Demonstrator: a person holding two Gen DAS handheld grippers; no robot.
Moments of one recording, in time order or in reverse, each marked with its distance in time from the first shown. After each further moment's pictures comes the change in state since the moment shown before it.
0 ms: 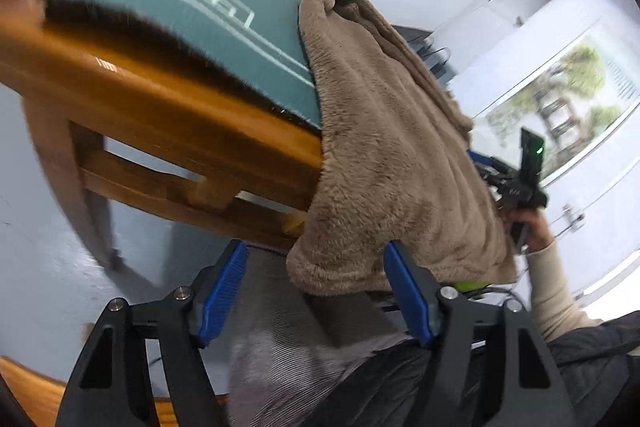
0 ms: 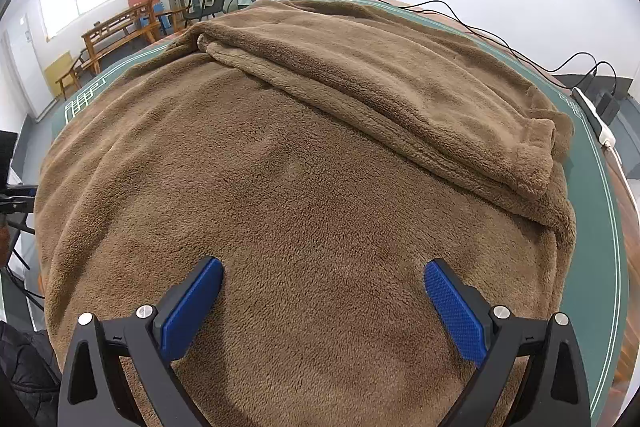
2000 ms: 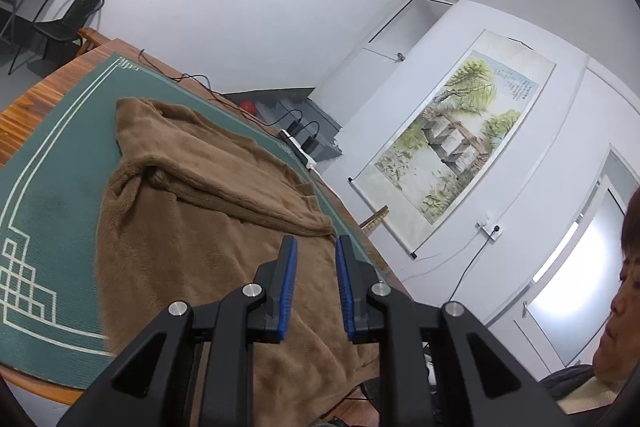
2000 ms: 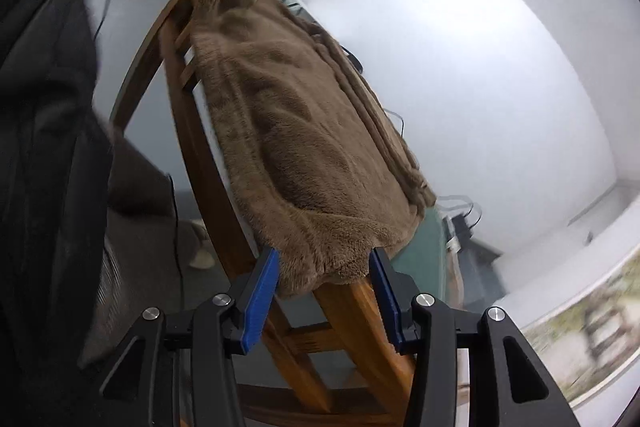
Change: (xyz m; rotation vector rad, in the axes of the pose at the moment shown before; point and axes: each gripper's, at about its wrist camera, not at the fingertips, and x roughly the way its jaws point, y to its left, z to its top) left arm -0.046 -0.133 0.108 0.225 -0.213 -0.317; right arm -0.119 0.157 -0.236 -0.663 -0.219 -0.622
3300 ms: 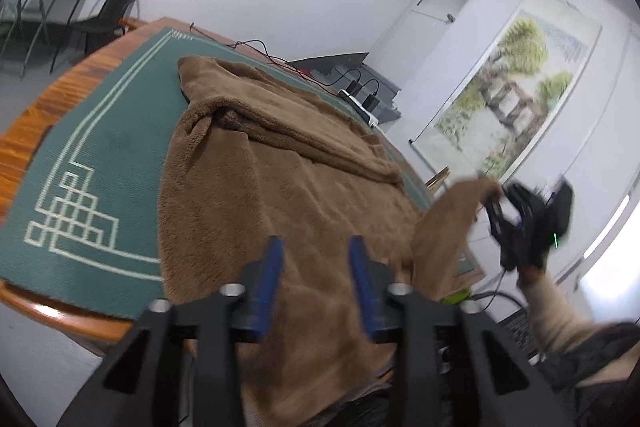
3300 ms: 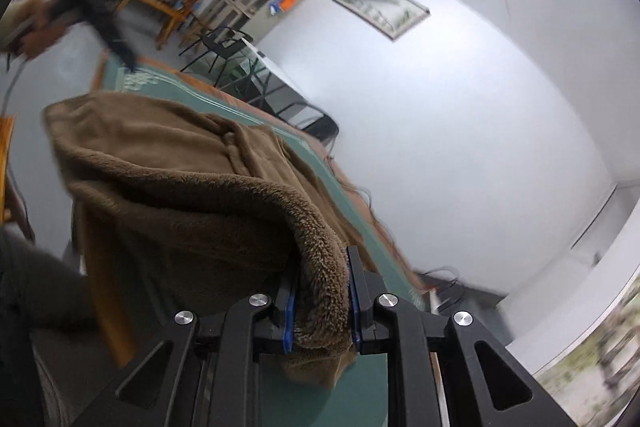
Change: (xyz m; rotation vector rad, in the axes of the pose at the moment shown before) left arm -0.016 0.012 -0.048 0.056 0.112 0.255; right arm 0.087 -0.155 0.125 0.205 -0.189 0.047
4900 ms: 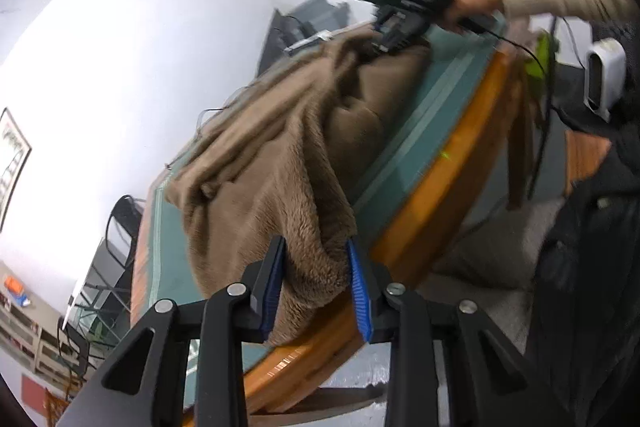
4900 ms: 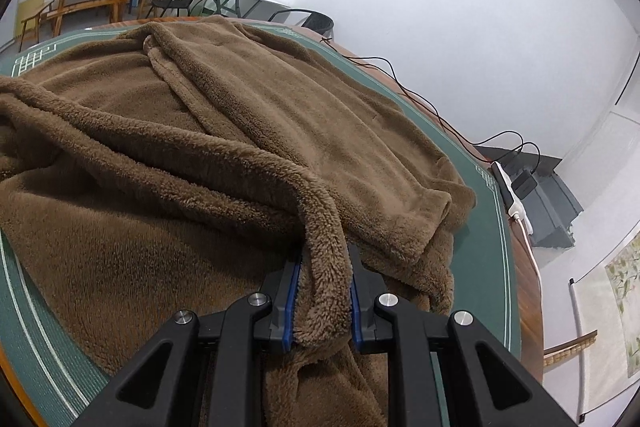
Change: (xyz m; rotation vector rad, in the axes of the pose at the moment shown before) left arm 0.032 -0.078 -0.053 1.034 0.102 0.425; right arm 0.149 -0.019 -0.070 0.289 0.346 0.122
